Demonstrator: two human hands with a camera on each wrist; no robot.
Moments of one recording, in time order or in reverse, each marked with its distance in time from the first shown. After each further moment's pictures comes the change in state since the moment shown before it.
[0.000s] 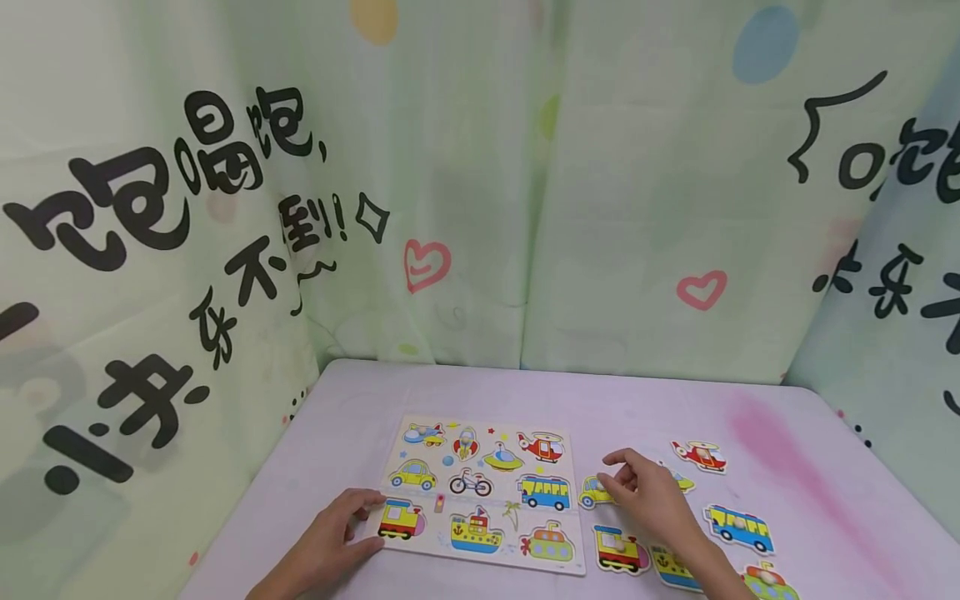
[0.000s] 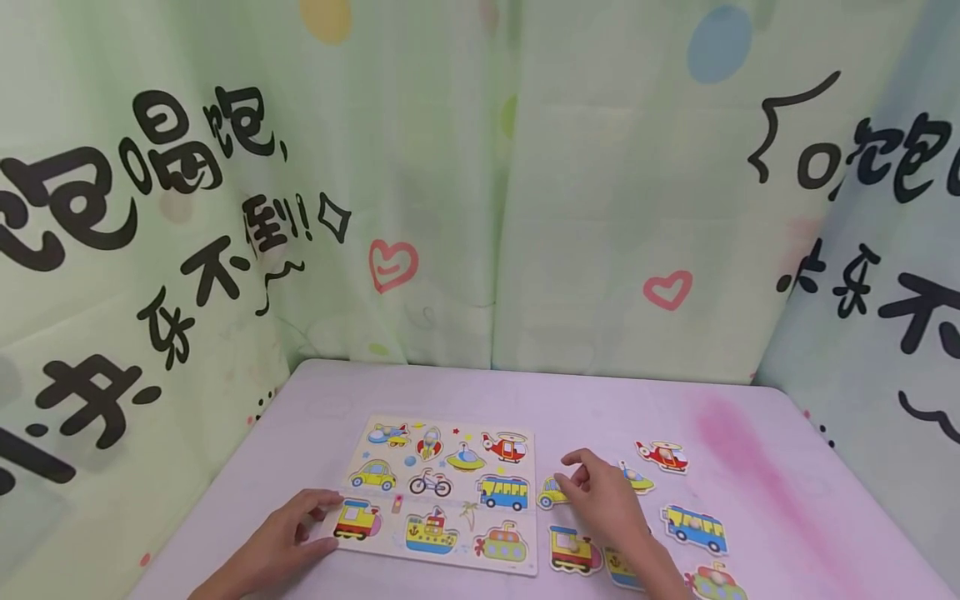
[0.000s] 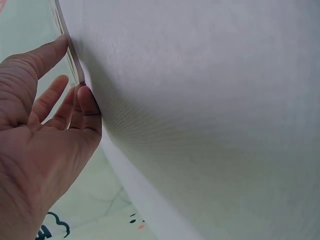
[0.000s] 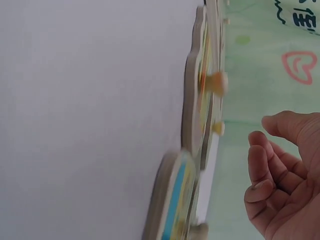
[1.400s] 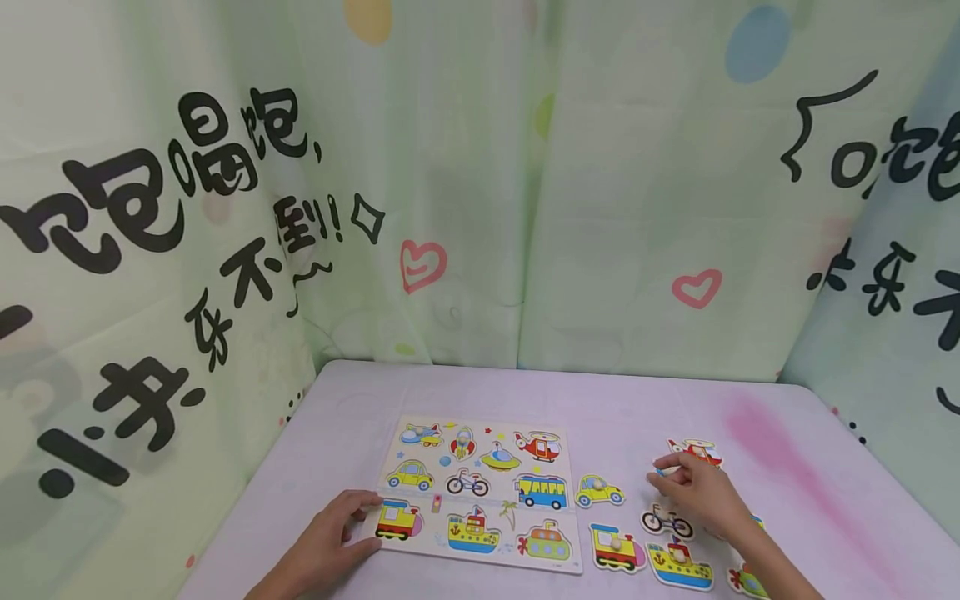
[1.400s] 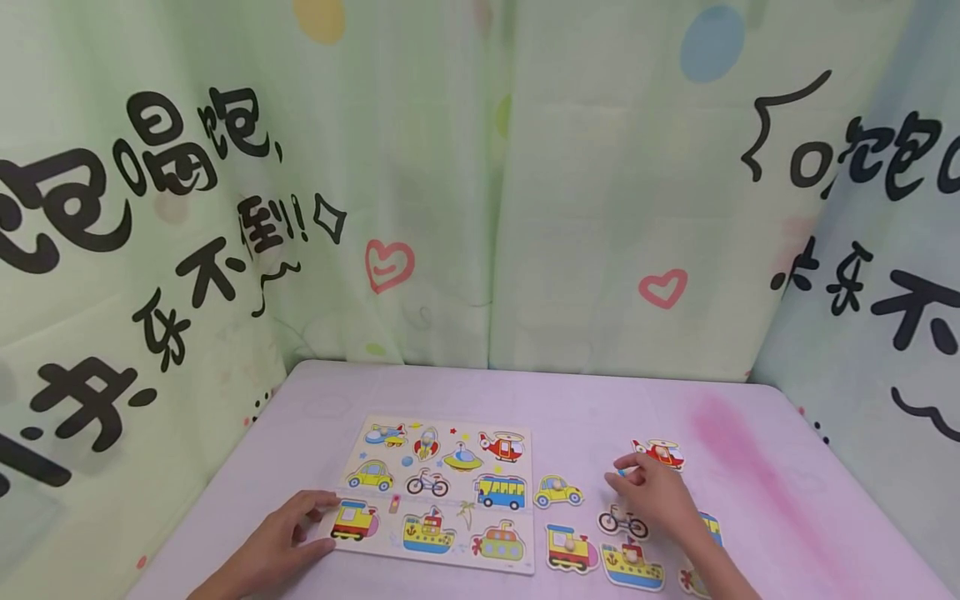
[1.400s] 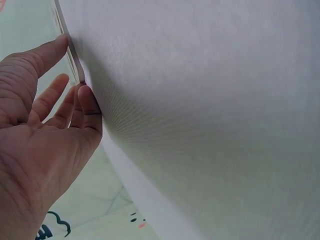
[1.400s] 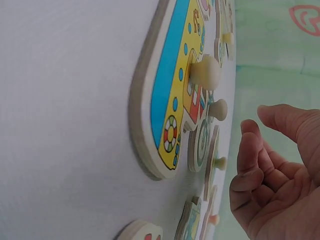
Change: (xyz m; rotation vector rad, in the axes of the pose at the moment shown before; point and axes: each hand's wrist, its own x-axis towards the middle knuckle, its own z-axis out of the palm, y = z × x) left_hand -0.002 0.004 0.001 0.028 0.026 -0.016; right_hand 0.007 0.062 -0.048 0.024 -0.059 0.075
